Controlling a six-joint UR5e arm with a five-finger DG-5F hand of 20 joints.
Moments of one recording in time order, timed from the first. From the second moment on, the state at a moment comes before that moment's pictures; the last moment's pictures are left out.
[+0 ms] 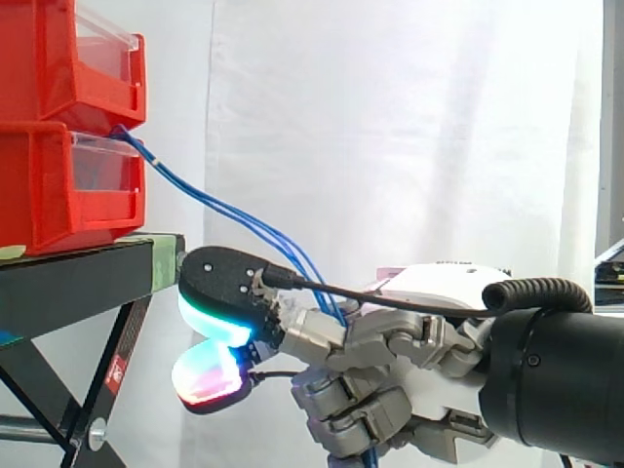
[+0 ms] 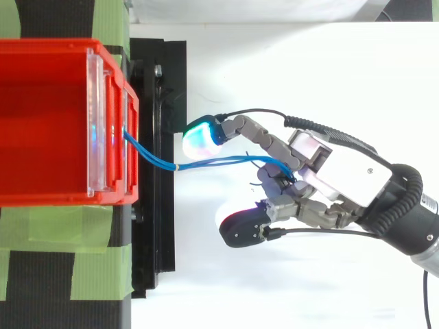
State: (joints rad) arm 0.42 -2.16 -1.78 -2.29 -0.61 -0.37
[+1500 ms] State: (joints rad) arm 0.42 -2.16 -1.78 -2.36 -0.61 -0.37
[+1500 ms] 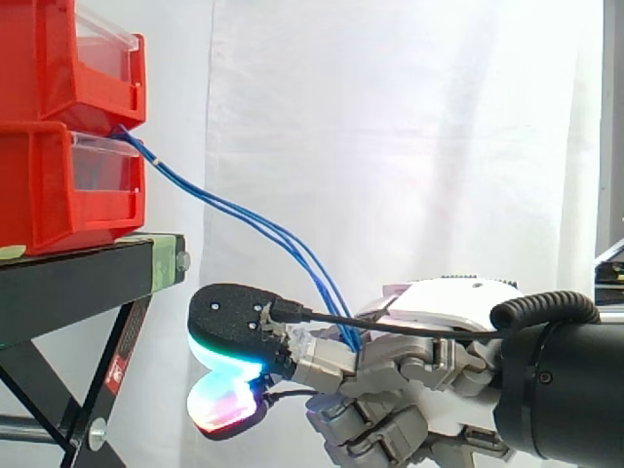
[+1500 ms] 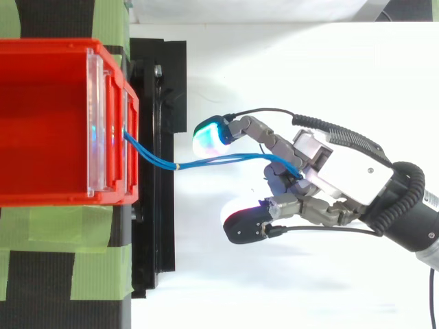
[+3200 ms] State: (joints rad) arm 0.42 -2.16 -1.78 -2.36 -0.61 -0.37
